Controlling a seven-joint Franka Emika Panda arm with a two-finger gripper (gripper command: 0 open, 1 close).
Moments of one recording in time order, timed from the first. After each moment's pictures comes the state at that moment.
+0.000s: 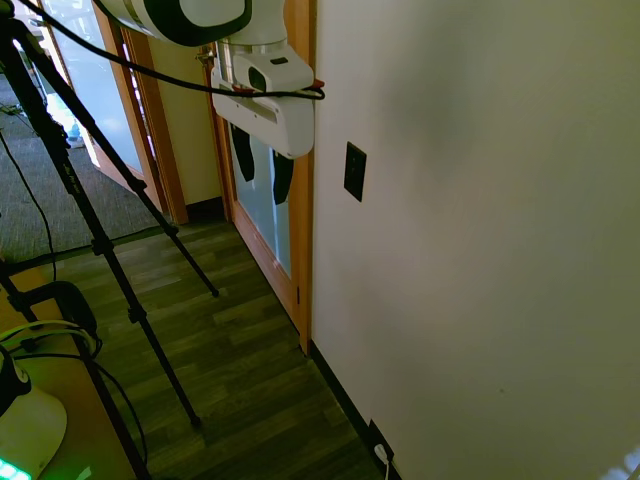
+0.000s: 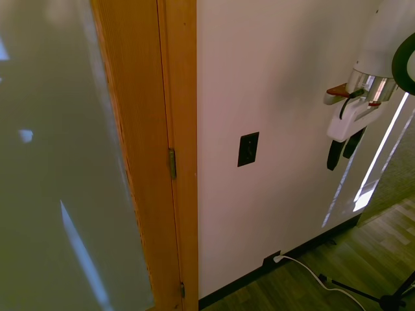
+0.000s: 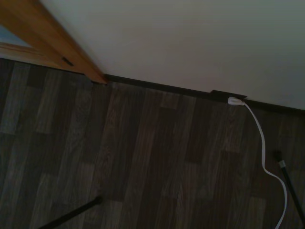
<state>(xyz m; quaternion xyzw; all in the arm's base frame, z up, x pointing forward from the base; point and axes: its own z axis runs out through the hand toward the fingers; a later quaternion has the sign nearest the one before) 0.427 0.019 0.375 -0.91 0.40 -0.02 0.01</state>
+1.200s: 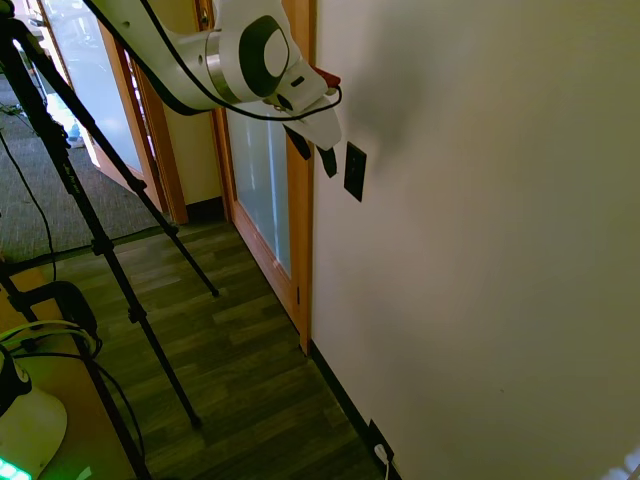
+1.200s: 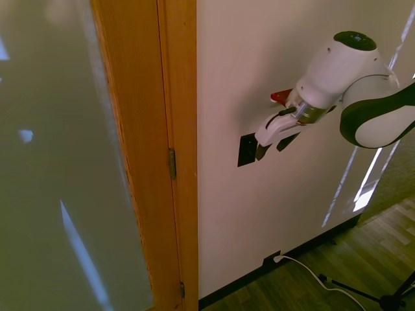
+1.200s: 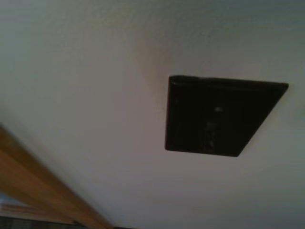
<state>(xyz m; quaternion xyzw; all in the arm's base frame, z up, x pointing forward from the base) 0.537 0.086 0.324 -0.87 0.44 -0.22 0.07</state>
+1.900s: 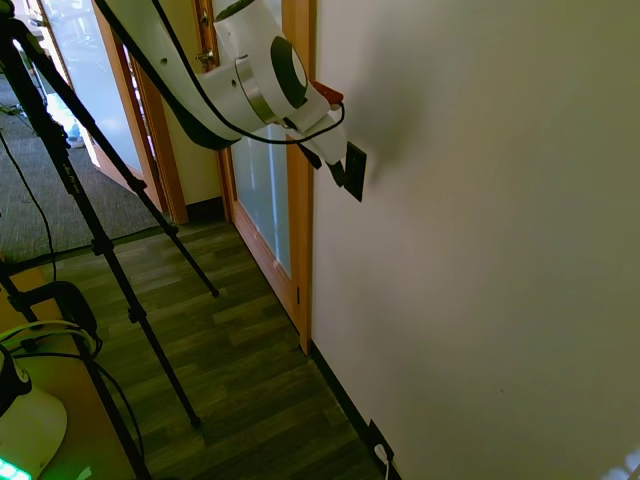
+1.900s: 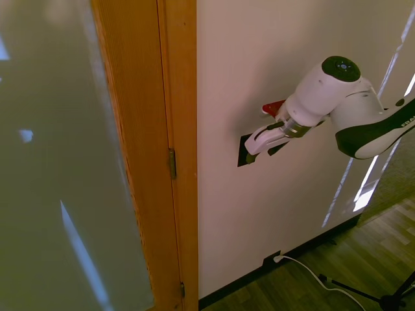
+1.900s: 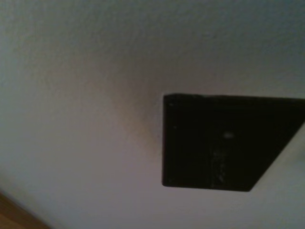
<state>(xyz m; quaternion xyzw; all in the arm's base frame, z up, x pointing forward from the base) 0.553 0.091 0.289 -0.85 0.44 -0.26 0.08</state>
